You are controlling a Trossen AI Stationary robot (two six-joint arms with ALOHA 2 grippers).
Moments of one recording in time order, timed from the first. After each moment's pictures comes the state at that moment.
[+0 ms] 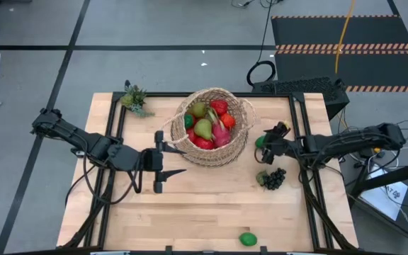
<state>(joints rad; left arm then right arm) -0.44 1.20 1.17 -0.28 -0.49 0.14 0.04 0.82 0.32 -0.37 0.60 0.12</state>
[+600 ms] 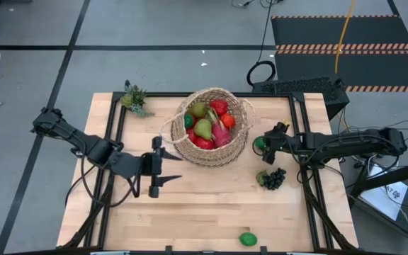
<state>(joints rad) -0.49 1.20 1.17 -0.41 -0.49 0.01 -0.10 0.83 0.30 -0.39 0.40 0.13</state>
